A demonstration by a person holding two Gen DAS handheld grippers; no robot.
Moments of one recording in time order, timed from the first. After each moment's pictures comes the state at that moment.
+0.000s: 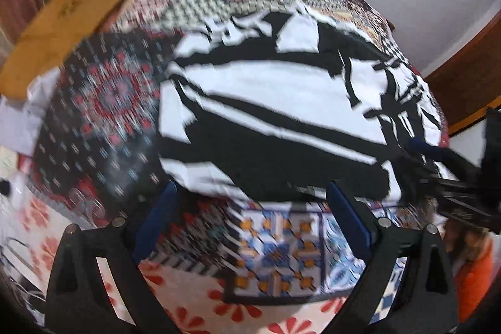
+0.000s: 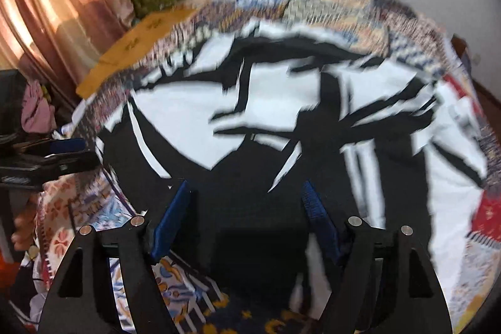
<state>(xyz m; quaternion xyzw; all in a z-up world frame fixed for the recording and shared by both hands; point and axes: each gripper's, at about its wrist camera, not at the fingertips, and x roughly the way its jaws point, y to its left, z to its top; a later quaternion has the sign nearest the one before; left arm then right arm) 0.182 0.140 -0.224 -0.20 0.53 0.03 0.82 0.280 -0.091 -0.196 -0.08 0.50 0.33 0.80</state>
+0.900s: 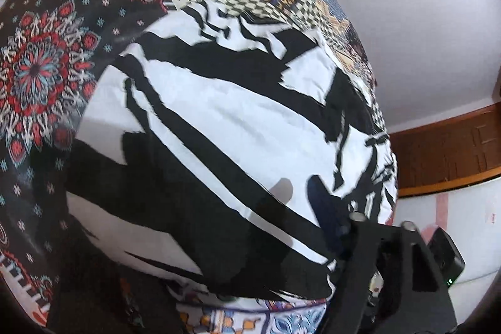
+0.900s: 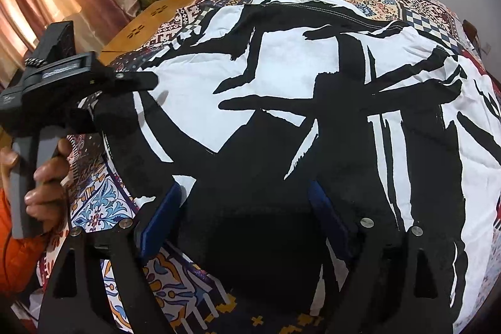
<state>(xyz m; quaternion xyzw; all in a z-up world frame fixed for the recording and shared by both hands) 0.247 0.169 -0.266 -0.40 0.48 0.01 0.78 0.273 -0.089 -0.211 -0.07 0.51 0.35 0.78</state>
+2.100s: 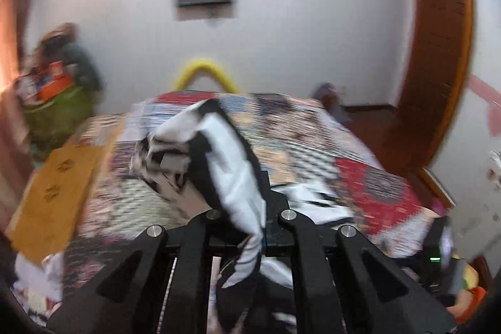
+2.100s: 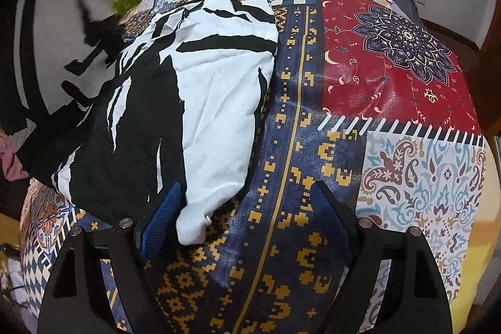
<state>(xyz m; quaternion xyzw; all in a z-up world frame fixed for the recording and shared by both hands) 0.256 -0.015 -0.067 0.00 0.29 -0.03 0.96 0.277 -0.223 -0.222 0.00 0.52 0.23 0.82</state>
